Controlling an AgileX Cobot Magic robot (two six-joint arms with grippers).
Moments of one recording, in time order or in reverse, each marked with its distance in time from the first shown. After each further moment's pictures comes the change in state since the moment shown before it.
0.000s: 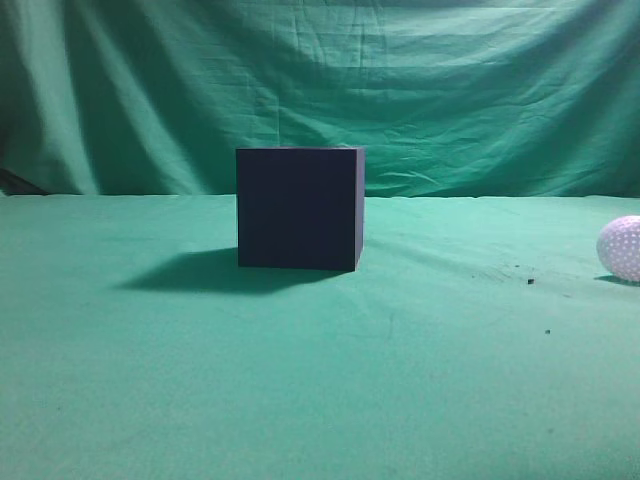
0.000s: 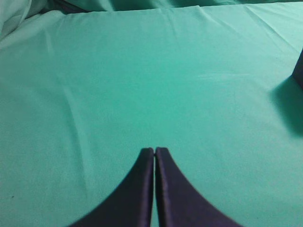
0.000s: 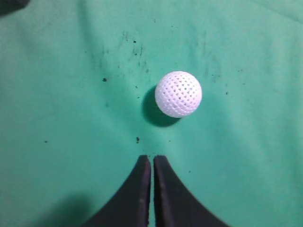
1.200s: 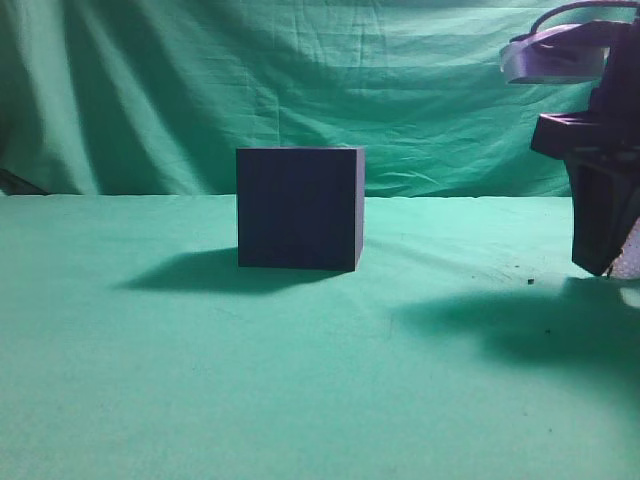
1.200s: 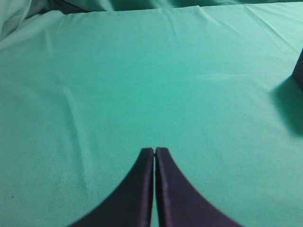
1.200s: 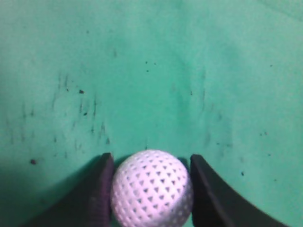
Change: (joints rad) left arm 0.000 0.000 0.000 0.000 0.000 0.000; right arm 0.021 0.402 -0.085 -0.112 -0.235 0.144
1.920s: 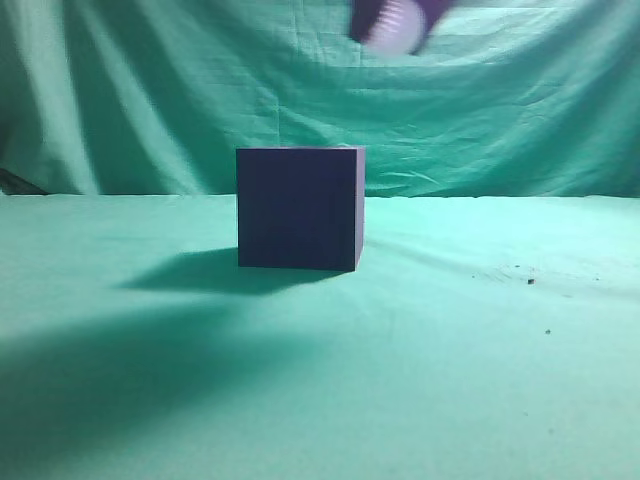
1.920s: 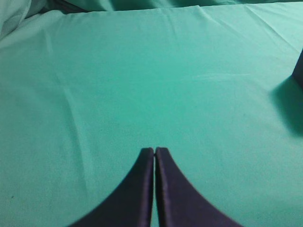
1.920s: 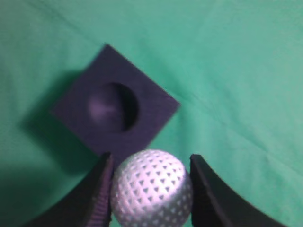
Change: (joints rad) left arm 0.000 0.000 0.000 0.000 0.000 0.000; right arm 0.239 0.007 -0.554 0.108 0.350 0.007
